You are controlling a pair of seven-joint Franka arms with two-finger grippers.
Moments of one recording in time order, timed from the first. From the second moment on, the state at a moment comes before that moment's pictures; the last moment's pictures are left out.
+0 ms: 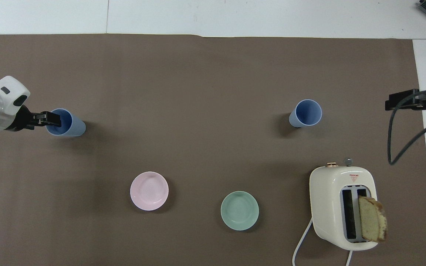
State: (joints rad) left arm 0.17 0.18 -0.09 -1.96 -0.04 2.16 0.08; right arm -0.24 0.01 0.19 -1.60 0.00 1.72 0.02
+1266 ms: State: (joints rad) left arm -0.08 0.07 -0.14 -1.77 -0.10 1.91 -0.35; right arm -0.24 0.01 0.19 -1.60 0.00 1.72 0.02
